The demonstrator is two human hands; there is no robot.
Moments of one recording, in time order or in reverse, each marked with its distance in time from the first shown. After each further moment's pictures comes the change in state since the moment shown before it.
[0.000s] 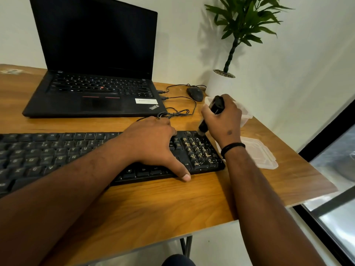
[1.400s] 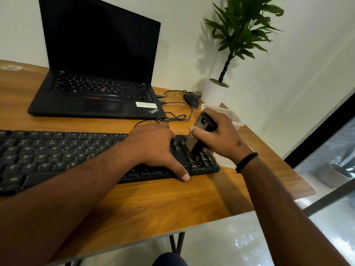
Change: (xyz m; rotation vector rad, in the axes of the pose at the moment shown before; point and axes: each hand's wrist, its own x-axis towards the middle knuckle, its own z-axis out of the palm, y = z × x) left_hand -0.002 -0.004 0.005 -0.065 0.054 -0.018; right_hand -0.021 -0.038 -0.043 0.008 -0.569 -0.096
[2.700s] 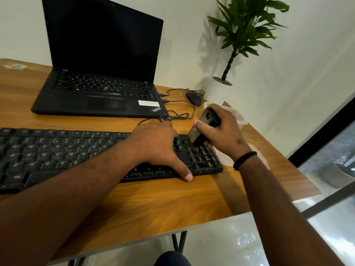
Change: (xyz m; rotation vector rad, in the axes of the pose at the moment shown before) left_hand 0.000 0.000 0.000 -0.014 0.004 -0.004; right_hand 0.006 0.010 0.004 0.064 0.072 0.019
